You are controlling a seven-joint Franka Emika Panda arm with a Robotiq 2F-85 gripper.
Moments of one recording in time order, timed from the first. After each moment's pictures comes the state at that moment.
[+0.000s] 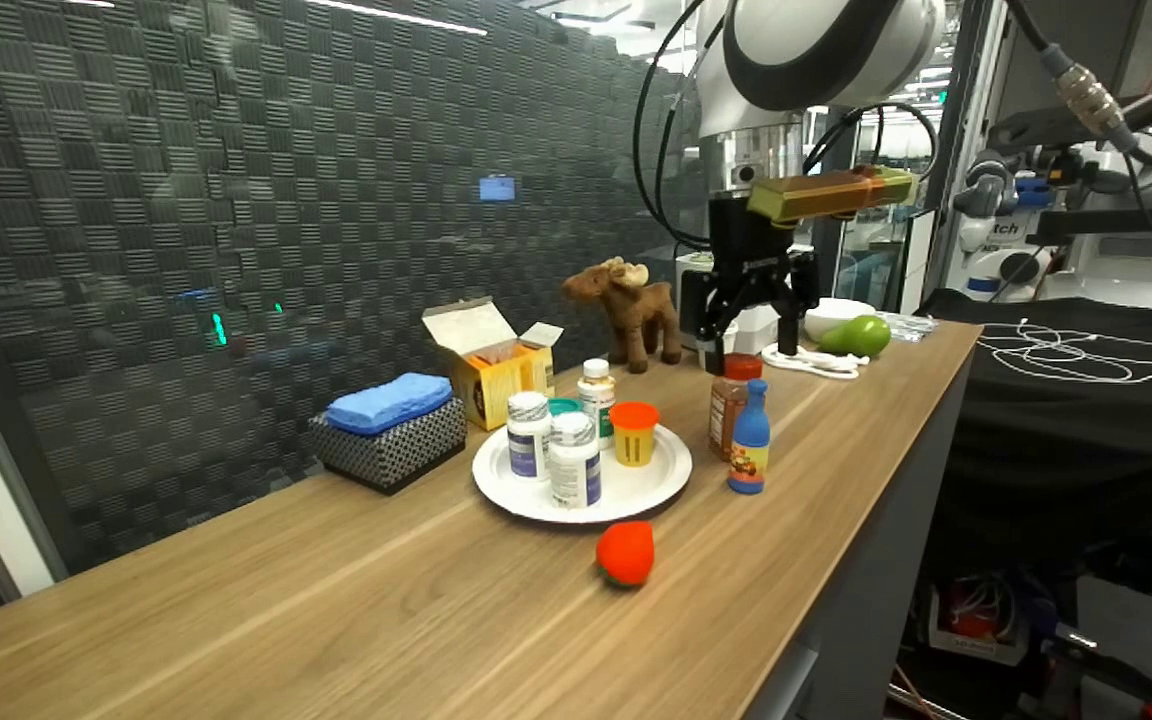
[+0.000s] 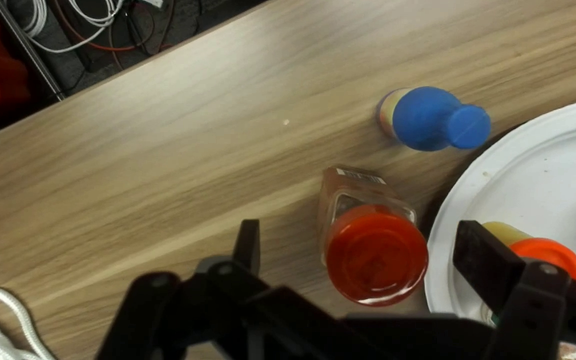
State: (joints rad) arm -0.05 0.03 -0.04 -2.19 -0.06 2.13 0.35
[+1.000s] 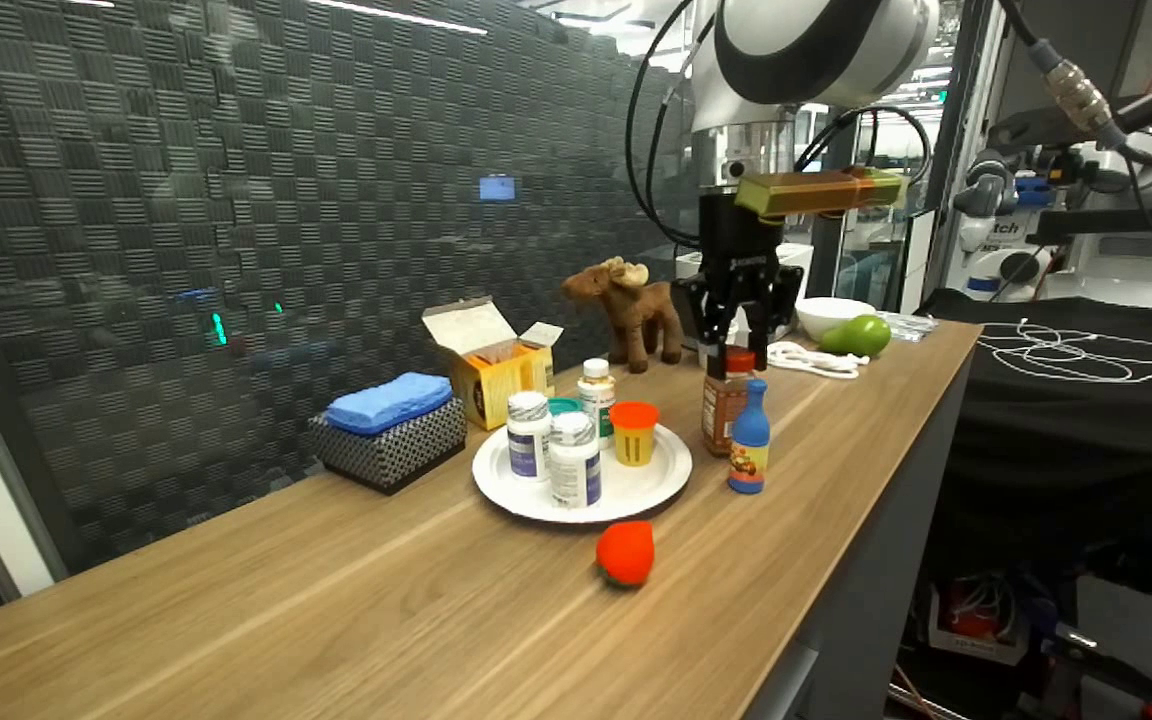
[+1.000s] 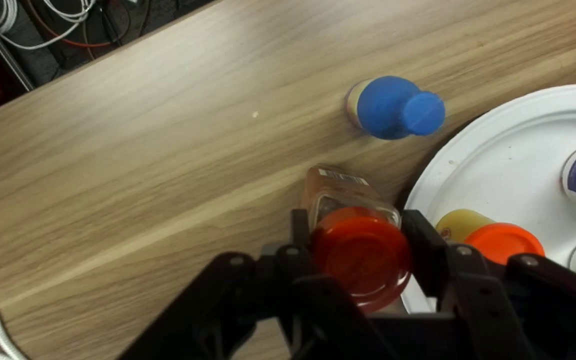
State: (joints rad) arm -0.04 0.04 -0.03 -2.17 -0.01 2.15 0.34
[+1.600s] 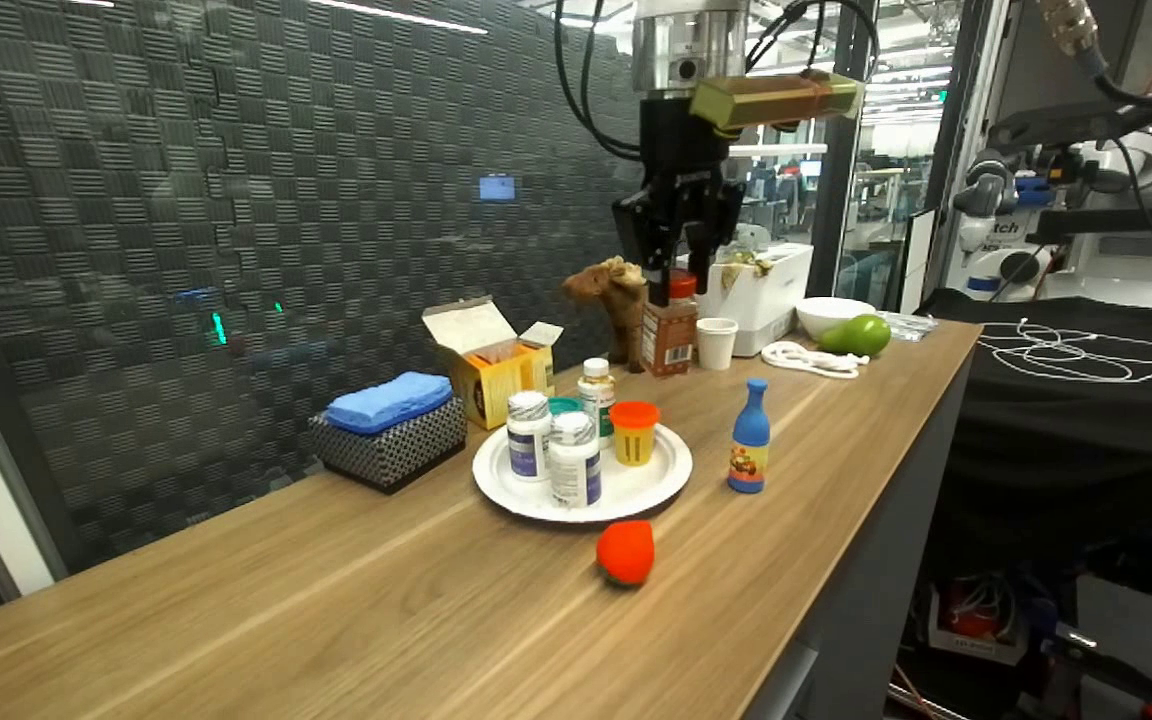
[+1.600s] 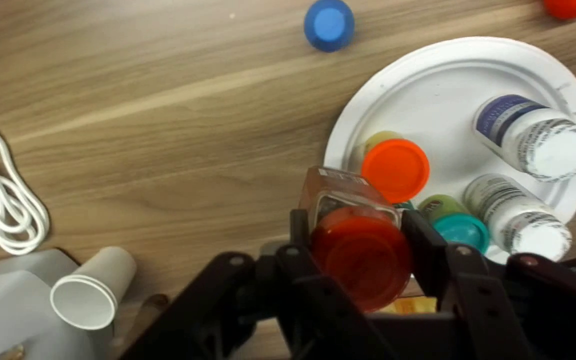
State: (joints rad) arm 0.02 0.00 0.03 -2.05 -0.17 2.12 0.36
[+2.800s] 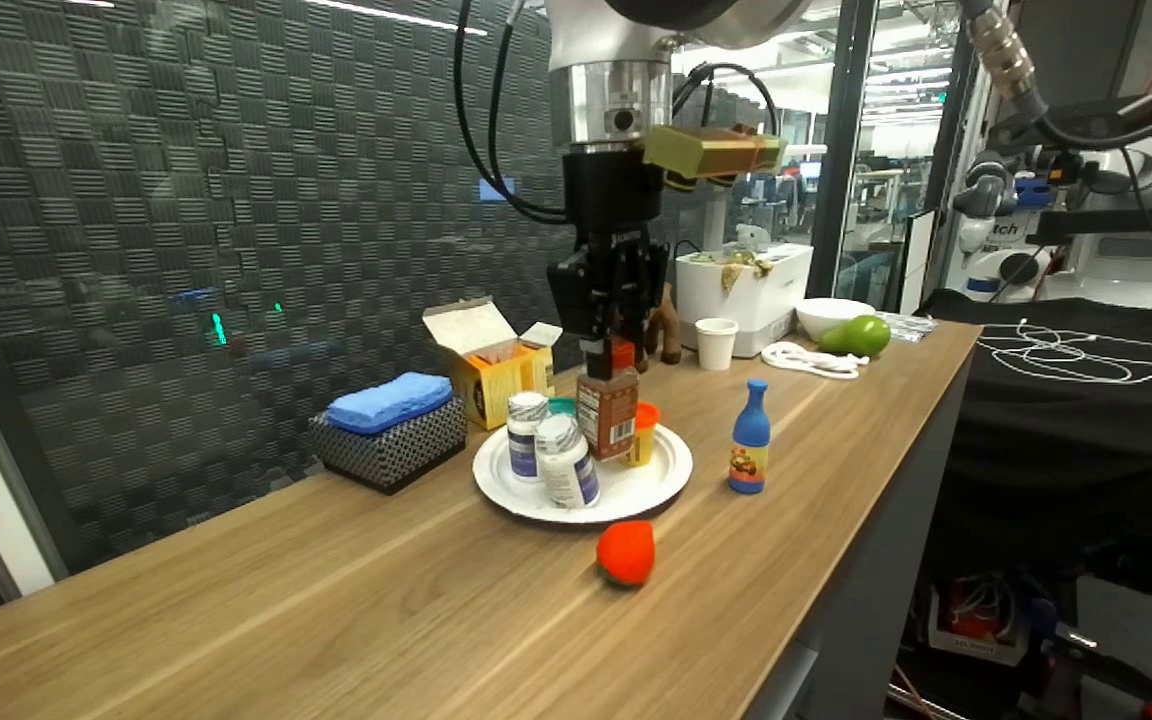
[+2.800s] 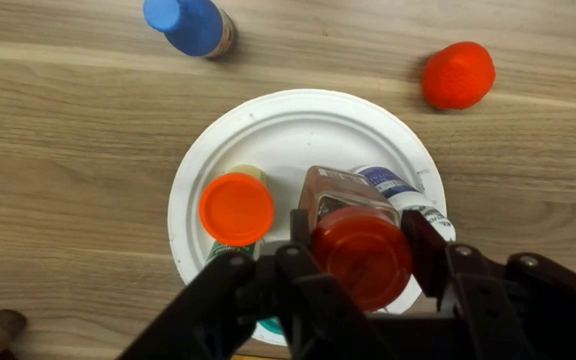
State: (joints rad) arm 0.09 0.11 0.09 -2.00 -0.06 2.11 0.12
